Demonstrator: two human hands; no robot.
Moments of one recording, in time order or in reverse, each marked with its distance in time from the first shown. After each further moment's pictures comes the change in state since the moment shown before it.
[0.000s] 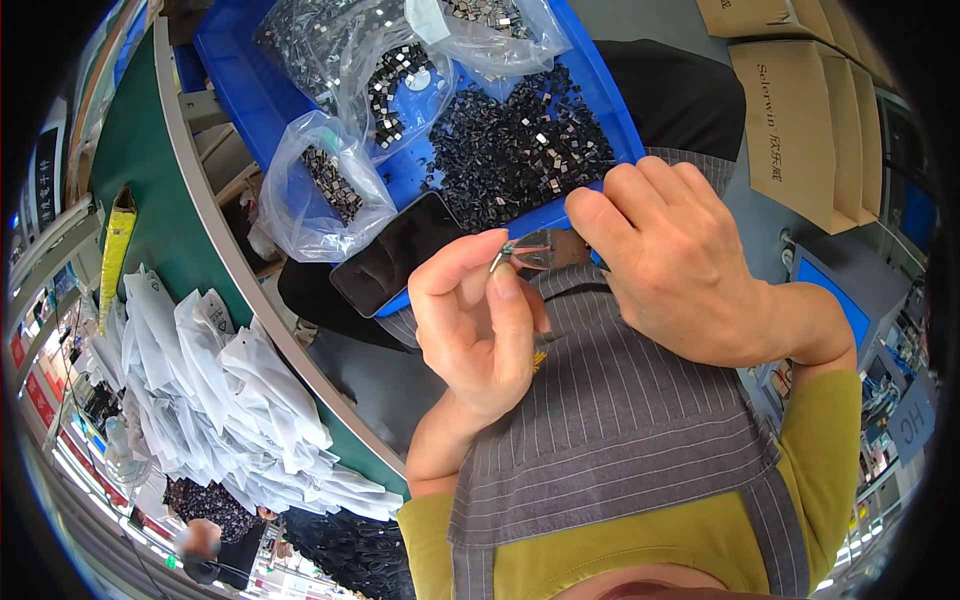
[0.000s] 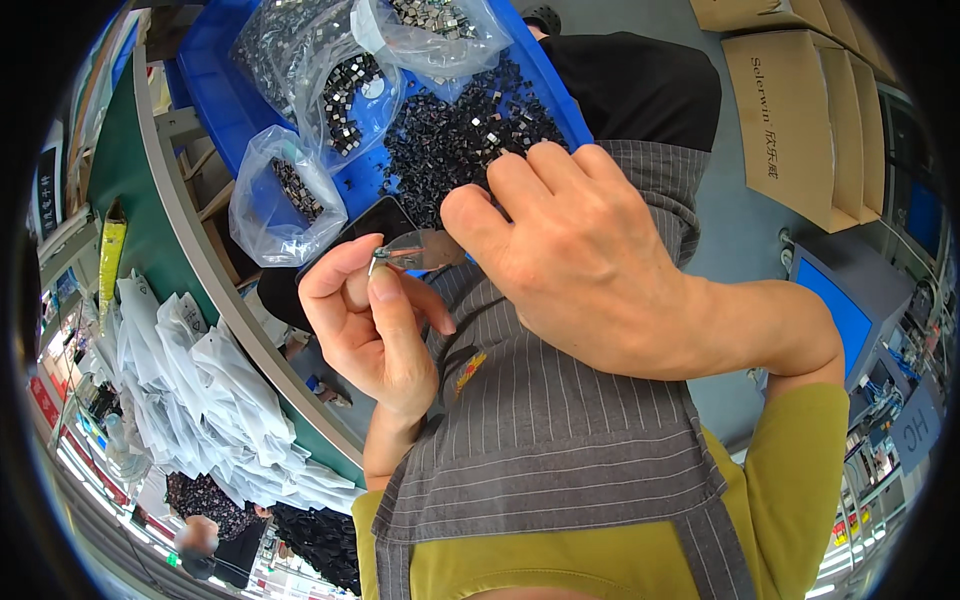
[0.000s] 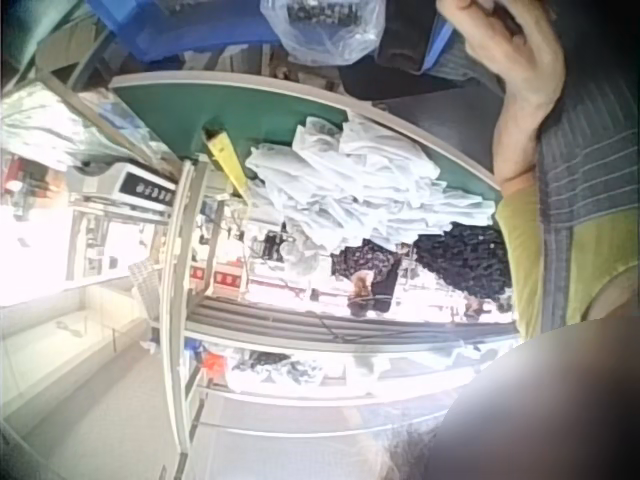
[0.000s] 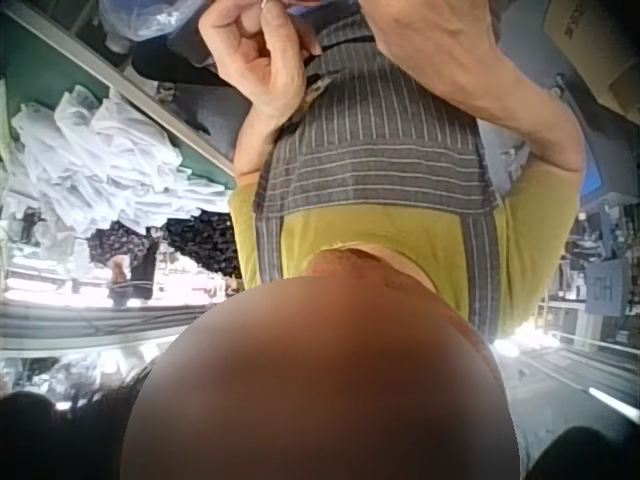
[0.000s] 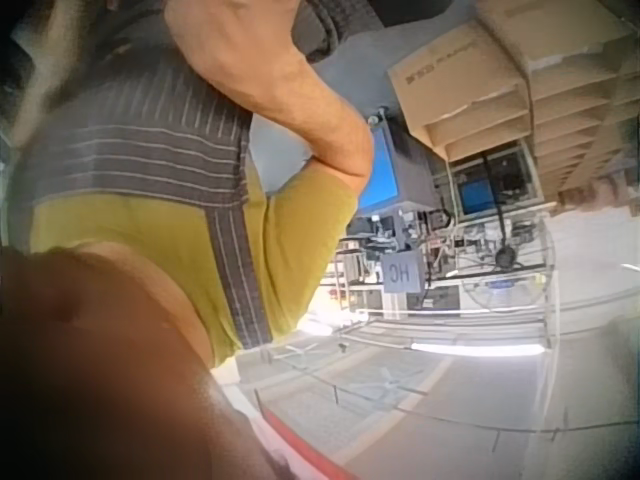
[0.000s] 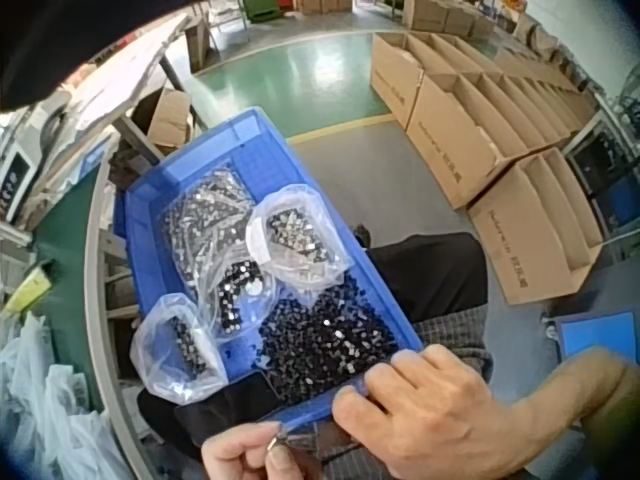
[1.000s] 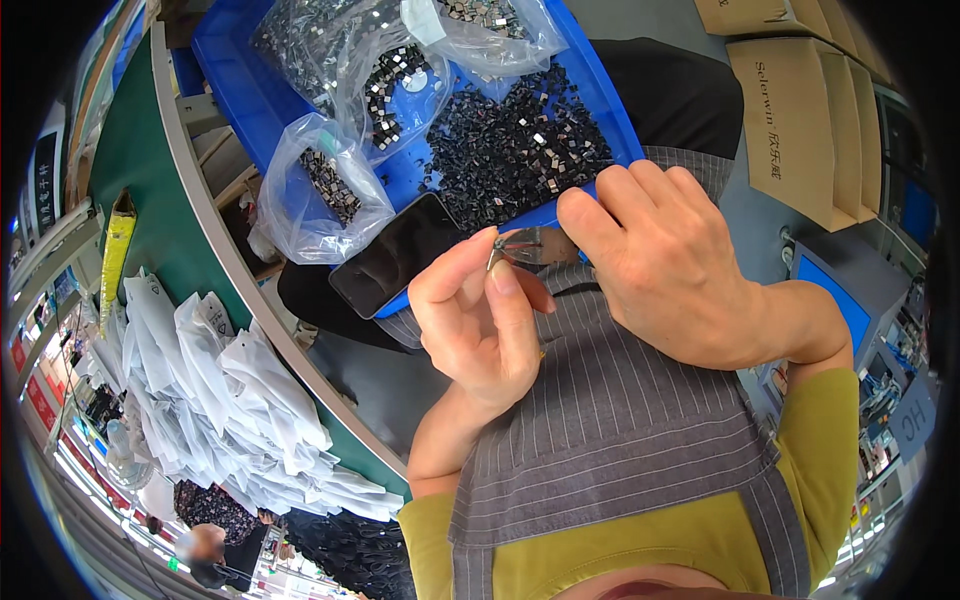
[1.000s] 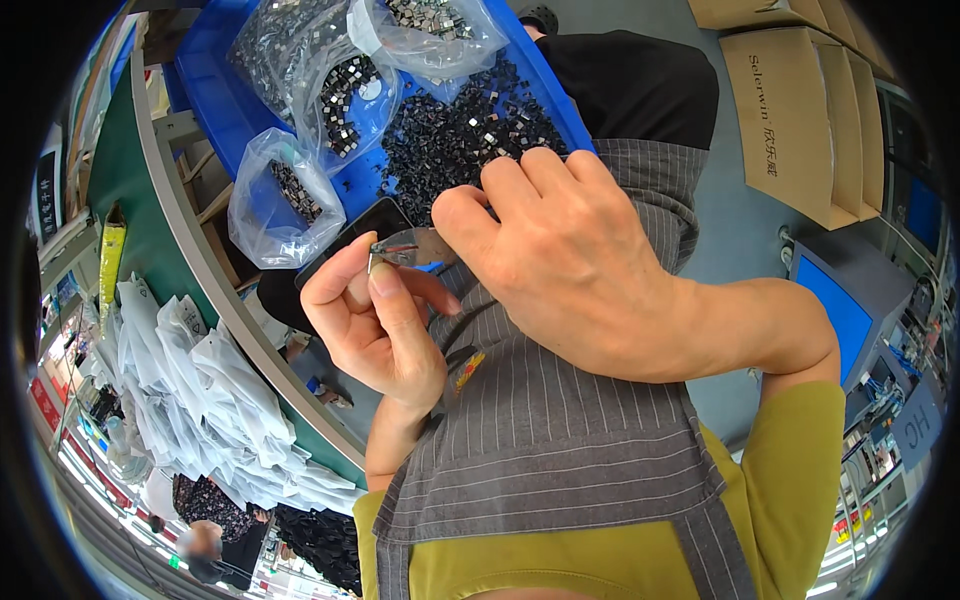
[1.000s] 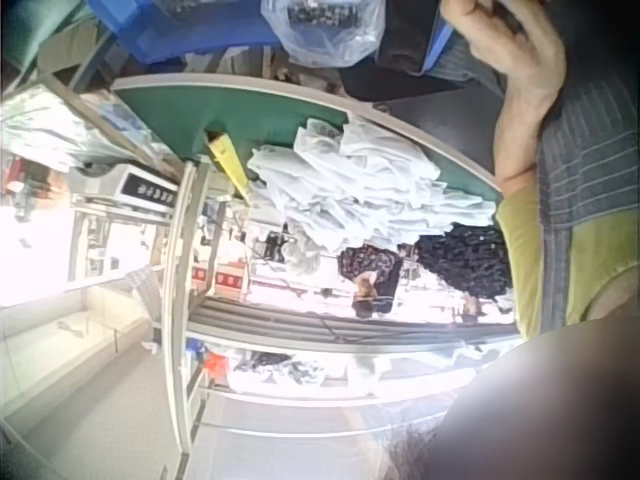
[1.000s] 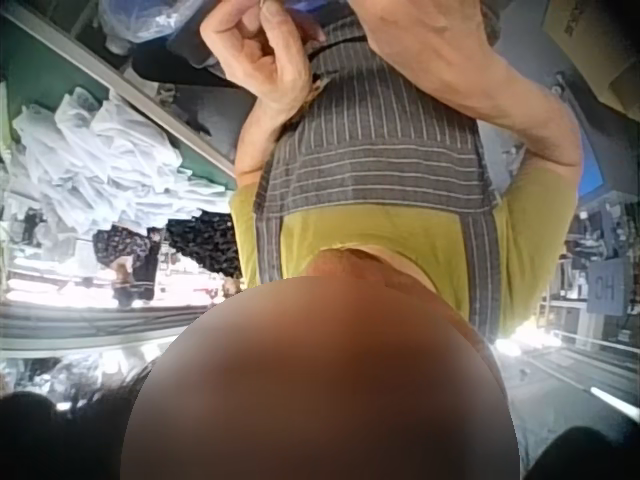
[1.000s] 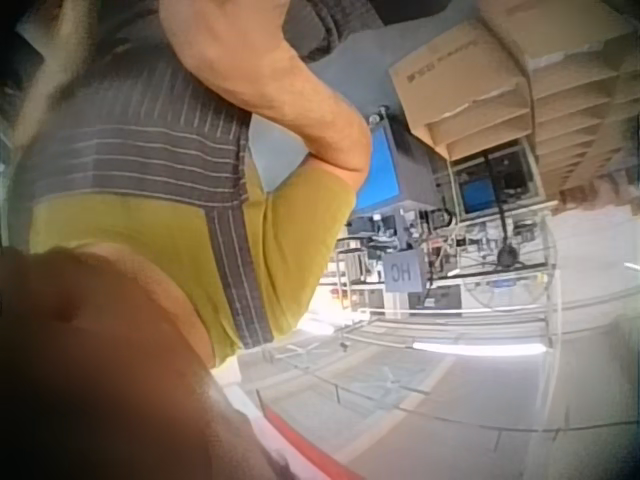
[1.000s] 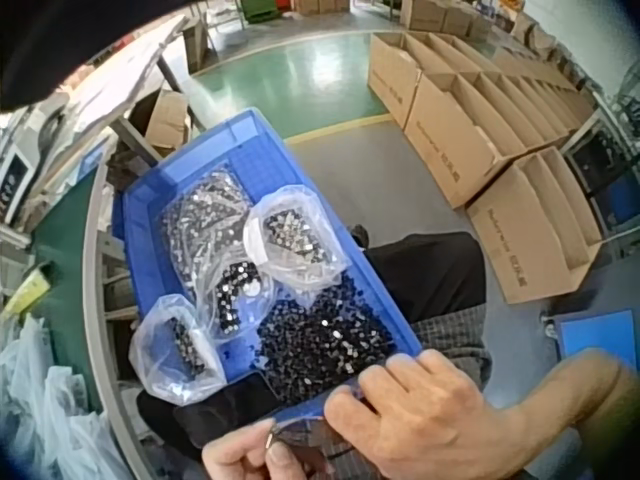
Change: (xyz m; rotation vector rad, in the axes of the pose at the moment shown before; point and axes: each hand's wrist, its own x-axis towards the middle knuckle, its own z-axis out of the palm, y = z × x) left_hand -0.002 -0.010 0.004 0.094 0.026 0.120; right_hand 0.000 -0.004 0.004 -0.045 -0.027 0.034
